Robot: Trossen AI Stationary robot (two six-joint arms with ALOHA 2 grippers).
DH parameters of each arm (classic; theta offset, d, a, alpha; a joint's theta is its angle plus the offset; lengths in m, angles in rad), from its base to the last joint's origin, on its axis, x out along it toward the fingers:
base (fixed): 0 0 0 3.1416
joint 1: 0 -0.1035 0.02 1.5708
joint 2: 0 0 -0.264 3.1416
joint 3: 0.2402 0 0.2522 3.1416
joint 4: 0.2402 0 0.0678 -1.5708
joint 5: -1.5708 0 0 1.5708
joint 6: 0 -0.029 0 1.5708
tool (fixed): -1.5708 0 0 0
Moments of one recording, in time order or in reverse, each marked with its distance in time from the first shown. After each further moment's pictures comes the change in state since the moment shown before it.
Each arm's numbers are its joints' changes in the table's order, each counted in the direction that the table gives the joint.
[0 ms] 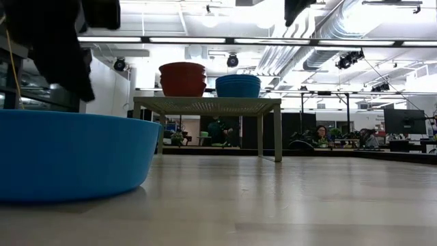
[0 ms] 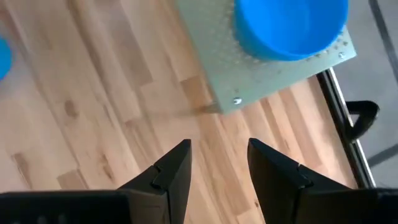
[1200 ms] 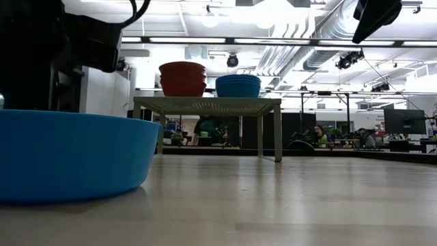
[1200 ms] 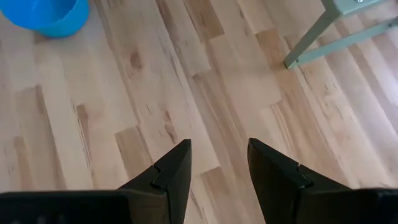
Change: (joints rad) left arm -0.037 0.158 -0.001 -0.069 0.291 0.105; right arm -0.483 -0.499 -0.854 -0.466 0.109 -0.453
